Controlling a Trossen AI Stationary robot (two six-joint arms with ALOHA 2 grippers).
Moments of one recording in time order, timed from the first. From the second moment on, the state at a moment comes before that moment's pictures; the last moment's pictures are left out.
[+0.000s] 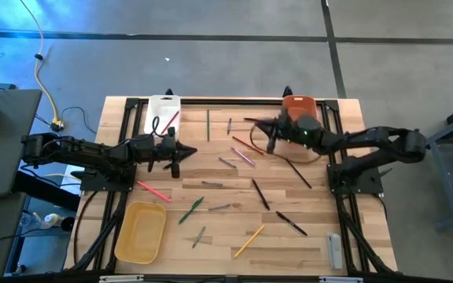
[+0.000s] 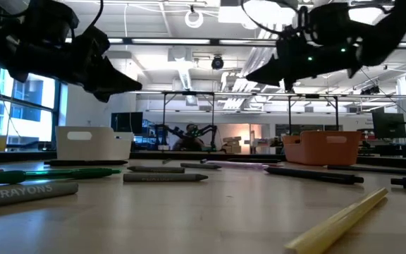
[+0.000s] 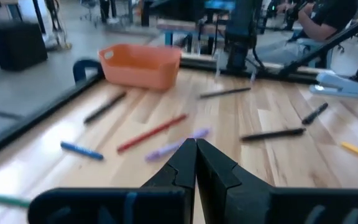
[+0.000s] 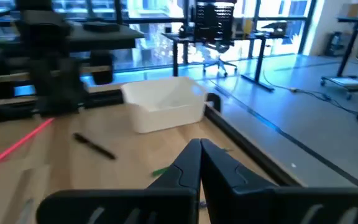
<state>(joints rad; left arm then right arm) 0.33 1.03 0.15 0.69 0.02 -0.05 -0.38 1.29 0.43 0.77 -0.02 -0.02</state>
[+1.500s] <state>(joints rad) 0.47 1.45 0.70 -0.57 -0.03 -0.08 -0.01 1.25 0.23 1.02 0.16 -0.05</state>
